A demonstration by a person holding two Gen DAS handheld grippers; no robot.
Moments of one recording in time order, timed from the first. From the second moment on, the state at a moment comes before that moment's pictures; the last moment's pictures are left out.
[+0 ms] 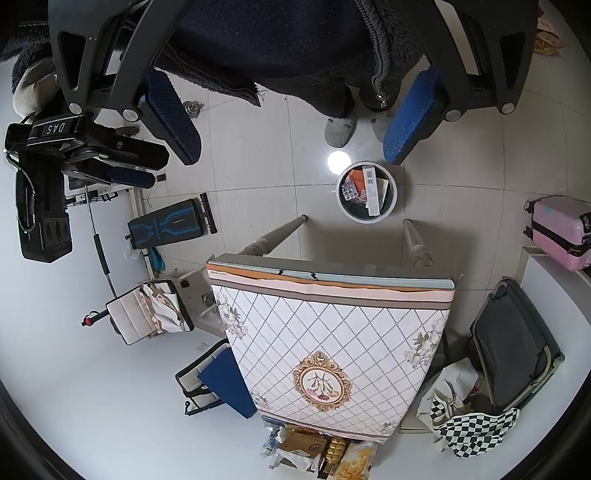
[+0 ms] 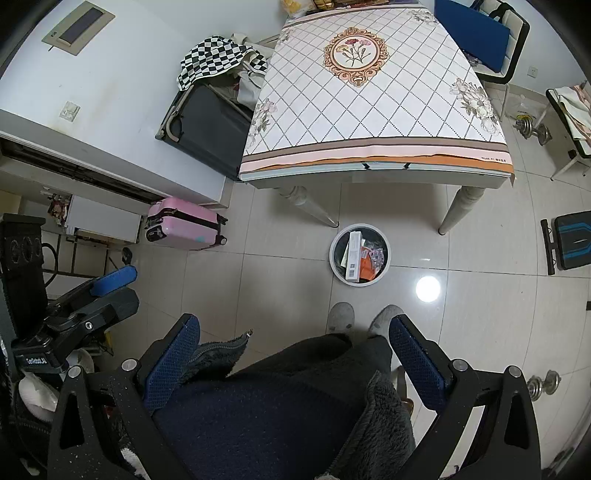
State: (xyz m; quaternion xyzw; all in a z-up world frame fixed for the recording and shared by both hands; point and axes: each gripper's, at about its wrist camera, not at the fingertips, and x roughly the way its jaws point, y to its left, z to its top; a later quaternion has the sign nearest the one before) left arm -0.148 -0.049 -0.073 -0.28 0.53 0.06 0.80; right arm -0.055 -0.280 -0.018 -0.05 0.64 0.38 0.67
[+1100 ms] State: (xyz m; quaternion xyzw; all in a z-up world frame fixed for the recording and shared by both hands) left arm -0.151 -0.051 -0.069 -0.28 0.53 0.06 0.80; right arm -0.058 -0.279 -0.017 -0.05 0.64 0.38 0.67
